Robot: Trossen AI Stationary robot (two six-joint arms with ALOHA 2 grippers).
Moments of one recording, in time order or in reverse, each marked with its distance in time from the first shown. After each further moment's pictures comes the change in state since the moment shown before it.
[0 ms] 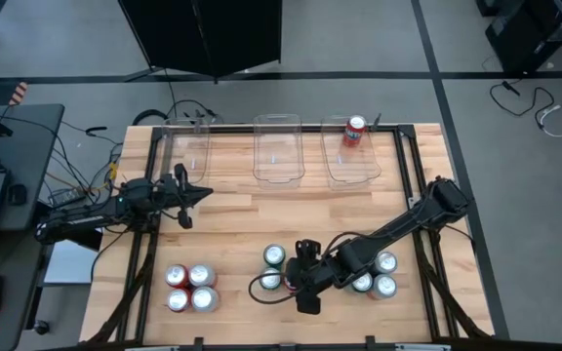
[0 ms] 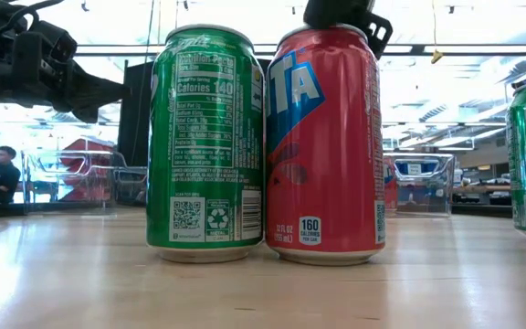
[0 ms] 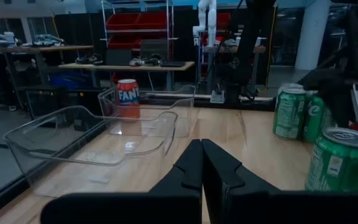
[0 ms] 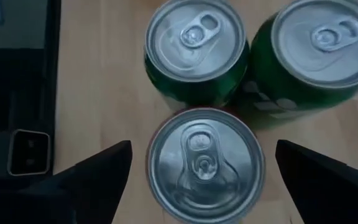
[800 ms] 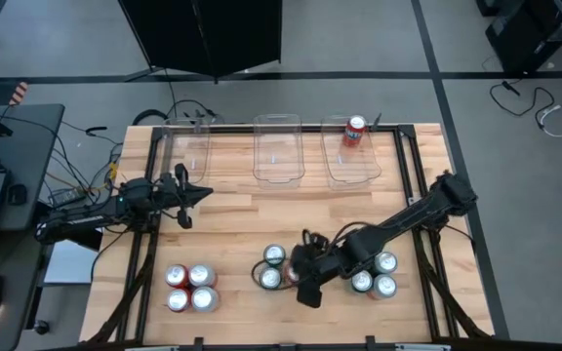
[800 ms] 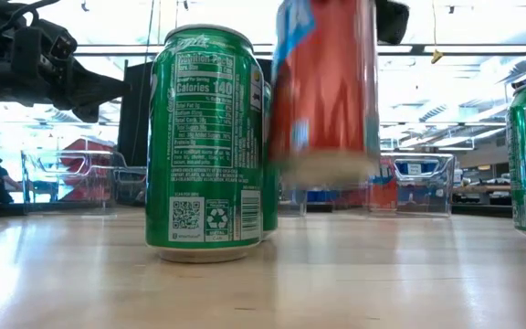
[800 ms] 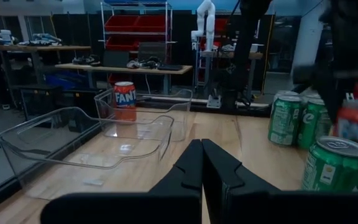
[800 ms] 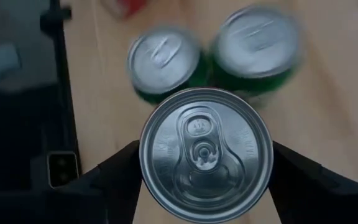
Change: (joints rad) left arm 0.000 0.000 0.000 0.018 0.006 -0.033; right arm -0.035 -0.108 -0.001 -0.083 -0.011 0.190
